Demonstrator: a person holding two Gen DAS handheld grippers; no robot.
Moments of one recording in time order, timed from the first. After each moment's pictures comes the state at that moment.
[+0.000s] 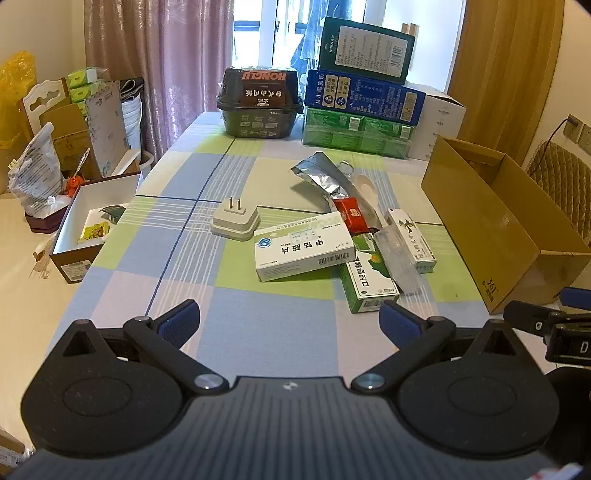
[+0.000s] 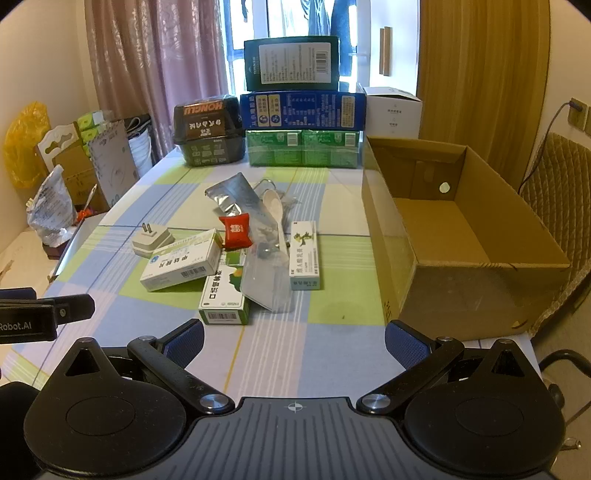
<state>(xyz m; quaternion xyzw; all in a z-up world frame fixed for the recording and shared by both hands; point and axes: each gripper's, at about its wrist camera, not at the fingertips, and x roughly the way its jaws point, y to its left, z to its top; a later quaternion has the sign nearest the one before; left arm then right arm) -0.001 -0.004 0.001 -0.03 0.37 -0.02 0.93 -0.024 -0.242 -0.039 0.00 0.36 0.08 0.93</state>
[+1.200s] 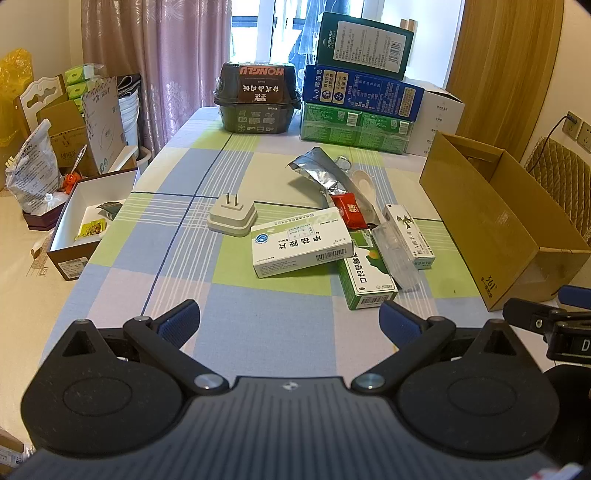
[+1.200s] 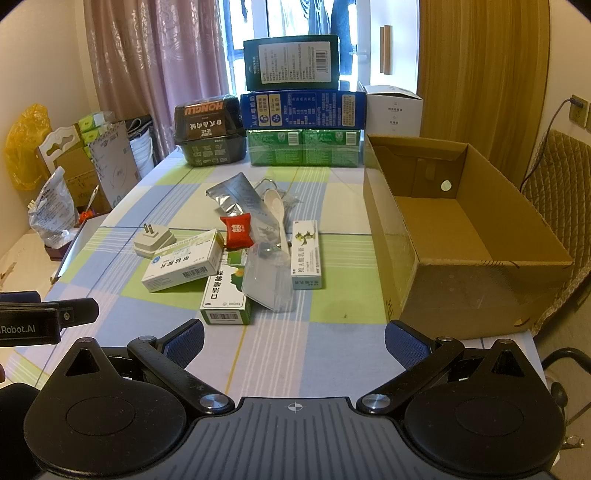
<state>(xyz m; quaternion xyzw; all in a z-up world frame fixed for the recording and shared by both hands) 0.002 -0.004 -0.002 -0.03 0.38 -0.02 0.92 -0.025 -0.242 -0.040 0.00 0.37 0.09 0.93</state>
